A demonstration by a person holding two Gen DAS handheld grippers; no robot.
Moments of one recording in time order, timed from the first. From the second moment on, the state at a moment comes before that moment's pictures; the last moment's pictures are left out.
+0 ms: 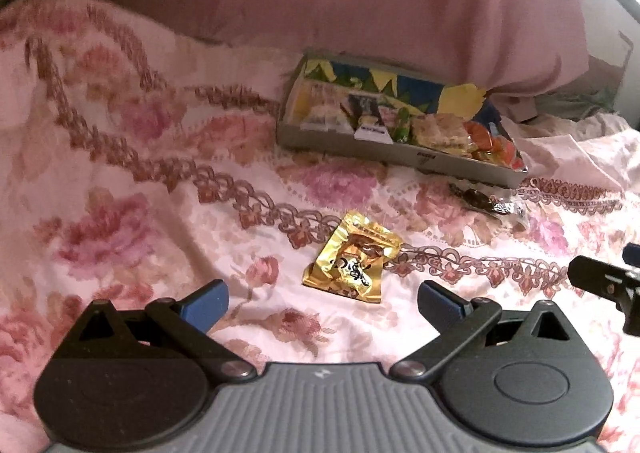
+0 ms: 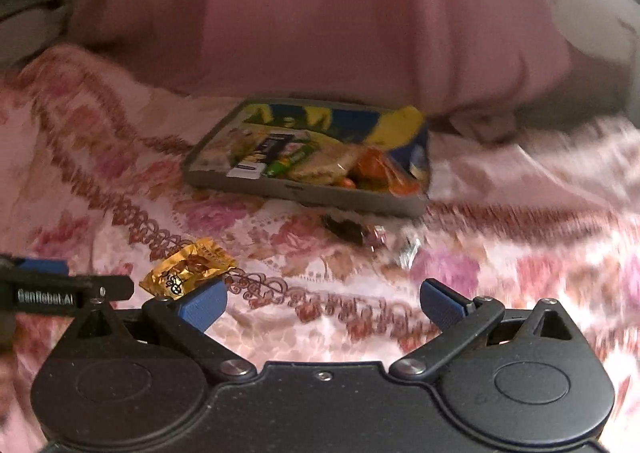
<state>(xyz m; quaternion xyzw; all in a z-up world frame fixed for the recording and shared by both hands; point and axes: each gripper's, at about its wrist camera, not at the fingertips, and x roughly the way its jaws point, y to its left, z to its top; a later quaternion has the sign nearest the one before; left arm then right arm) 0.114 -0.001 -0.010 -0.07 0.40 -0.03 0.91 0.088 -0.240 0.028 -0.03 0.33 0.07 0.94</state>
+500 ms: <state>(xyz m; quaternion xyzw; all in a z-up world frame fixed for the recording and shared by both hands) 0.191 -0.027 -0.040 0.08 0.45 -0.15 0.88 0.192 -0.277 -0.013 -0.07 0.32 0.20 0.92</state>
